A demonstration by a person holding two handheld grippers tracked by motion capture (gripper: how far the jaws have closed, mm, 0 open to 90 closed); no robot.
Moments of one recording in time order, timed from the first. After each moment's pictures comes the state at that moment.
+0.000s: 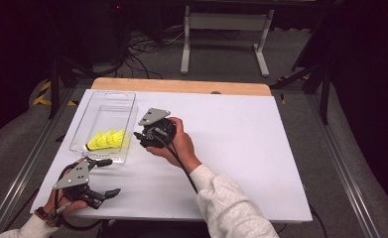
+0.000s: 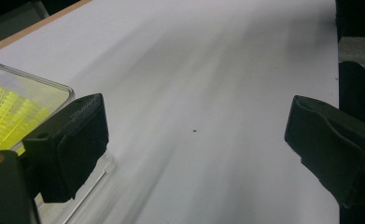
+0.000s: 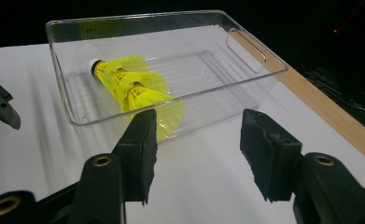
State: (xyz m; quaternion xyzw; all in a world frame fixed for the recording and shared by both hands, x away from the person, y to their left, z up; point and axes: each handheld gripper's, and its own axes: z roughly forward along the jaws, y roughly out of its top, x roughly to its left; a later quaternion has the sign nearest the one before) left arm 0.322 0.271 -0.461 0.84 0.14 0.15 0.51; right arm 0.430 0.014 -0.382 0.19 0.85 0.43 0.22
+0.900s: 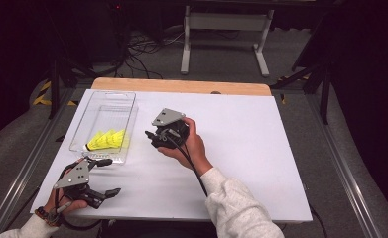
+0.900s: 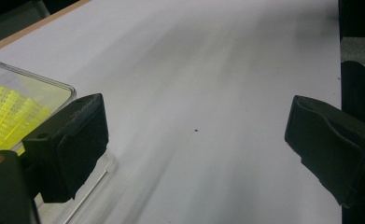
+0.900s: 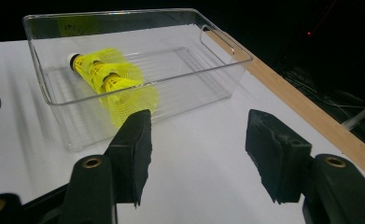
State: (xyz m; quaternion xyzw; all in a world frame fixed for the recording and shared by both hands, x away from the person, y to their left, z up) left arm 0.322 0.271 -0.461 0.84 0.14 0.16 0.50; right arm 0.424 -0.018 -0.379 0.20 0.84 0.44 0.25
